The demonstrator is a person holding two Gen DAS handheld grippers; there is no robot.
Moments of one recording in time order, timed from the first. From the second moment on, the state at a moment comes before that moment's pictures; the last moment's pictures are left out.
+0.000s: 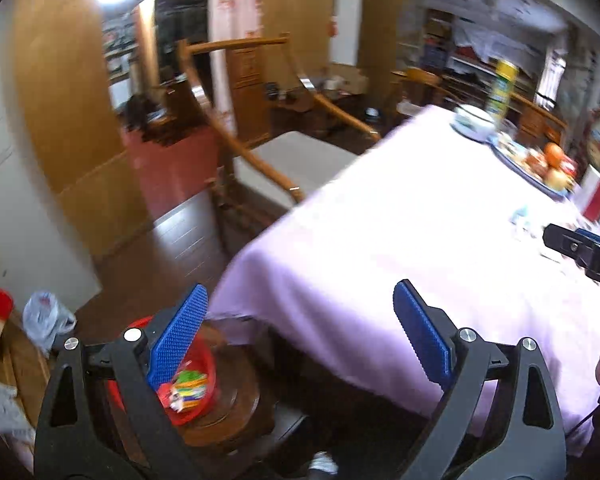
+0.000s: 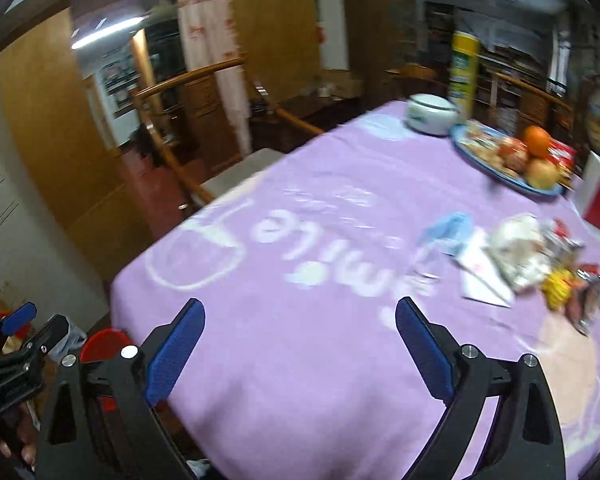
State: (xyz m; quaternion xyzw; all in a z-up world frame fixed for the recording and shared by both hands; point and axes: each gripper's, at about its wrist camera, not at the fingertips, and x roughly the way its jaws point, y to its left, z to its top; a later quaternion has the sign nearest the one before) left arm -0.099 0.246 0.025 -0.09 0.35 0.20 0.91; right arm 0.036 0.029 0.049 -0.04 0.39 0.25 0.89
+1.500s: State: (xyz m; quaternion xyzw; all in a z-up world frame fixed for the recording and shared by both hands) left arm 0.171 0.033 -0.005 0.01 0.40 0.03 0.92; right arm 0.158 -0.168 -0.008 0.06 0.43 0.00 0.90
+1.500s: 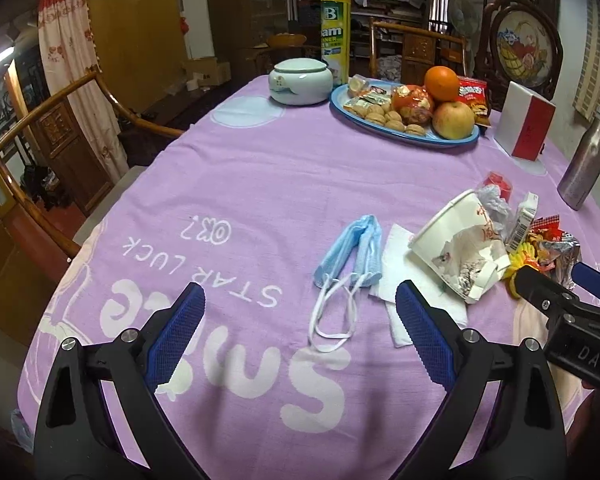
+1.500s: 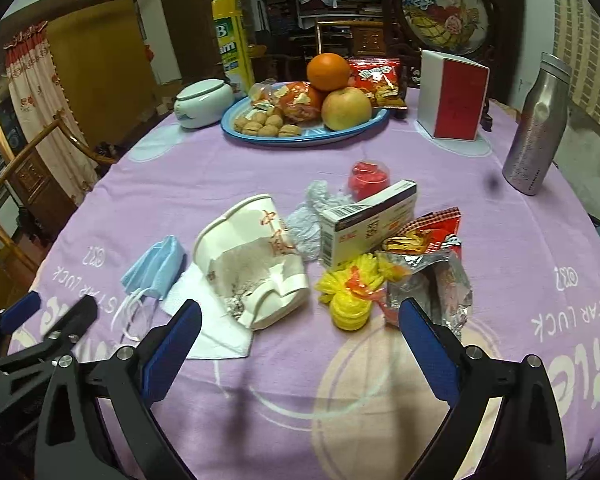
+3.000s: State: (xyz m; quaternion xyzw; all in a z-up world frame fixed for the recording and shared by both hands) left arm 0.263 0.003 -0.071 0.04 0.49 0.02 0.87; right arm 0.170 -0.211 -0.016 0.13 0.45 -0.03 0.89
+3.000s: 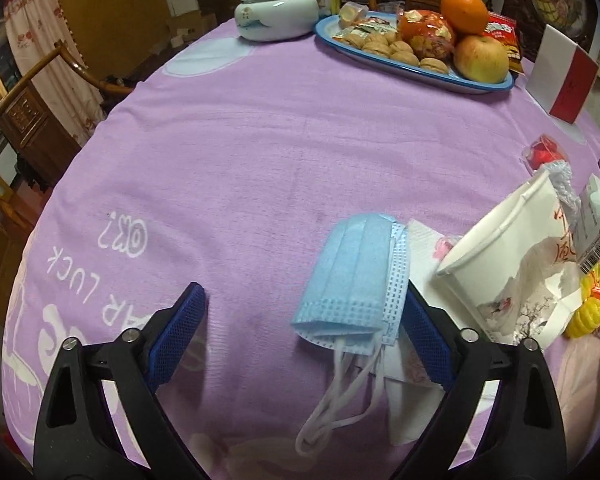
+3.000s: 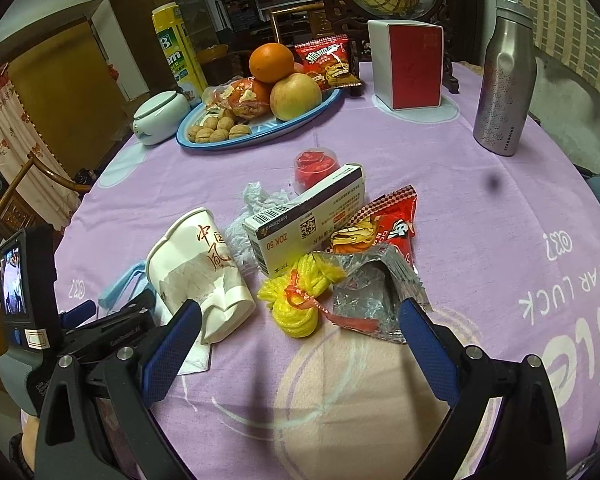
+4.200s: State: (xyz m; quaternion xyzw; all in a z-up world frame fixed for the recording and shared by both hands) left arm 0.125 0.069 -0.032 -0.03 0.45 -0.02 0.89; right arm 0.170 -0.173 -0.032 0.08 0.46 -0.01 0.88
